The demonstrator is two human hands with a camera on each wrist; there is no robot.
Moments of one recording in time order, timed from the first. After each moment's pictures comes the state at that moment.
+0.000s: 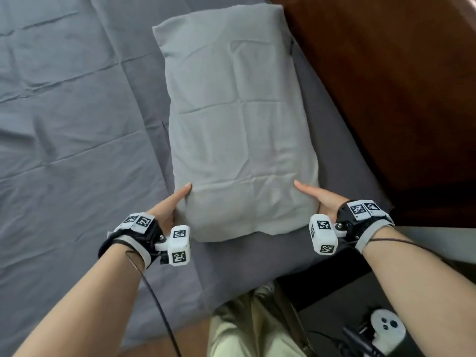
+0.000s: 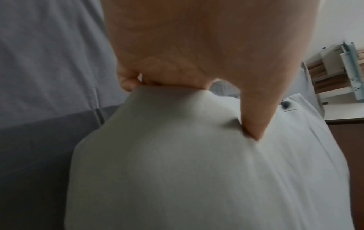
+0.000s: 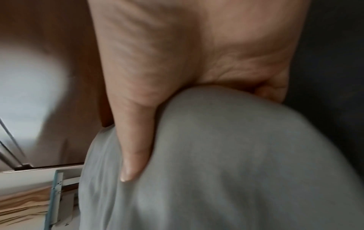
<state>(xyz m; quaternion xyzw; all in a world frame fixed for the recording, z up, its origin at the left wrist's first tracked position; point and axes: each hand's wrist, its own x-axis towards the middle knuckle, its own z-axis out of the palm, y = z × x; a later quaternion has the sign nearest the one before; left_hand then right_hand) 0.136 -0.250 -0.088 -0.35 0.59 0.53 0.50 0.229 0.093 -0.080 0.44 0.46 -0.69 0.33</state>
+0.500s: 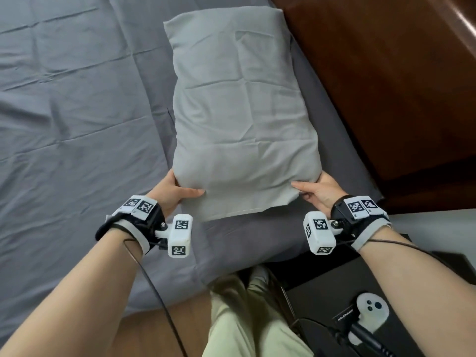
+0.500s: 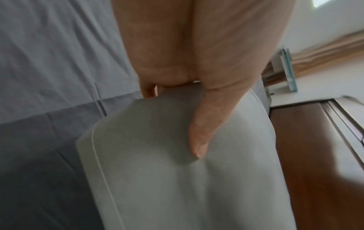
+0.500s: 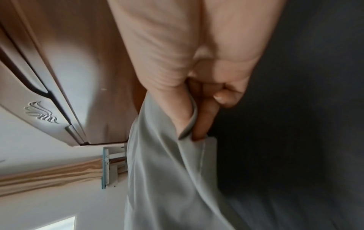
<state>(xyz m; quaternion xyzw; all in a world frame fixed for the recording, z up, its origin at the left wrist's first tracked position) 0.179 -0.241 -0.063 -0.14 0.66 0.64 0.36 0.262 0.085 -0.070 0.35 0.57 -0.73 0.15</state>
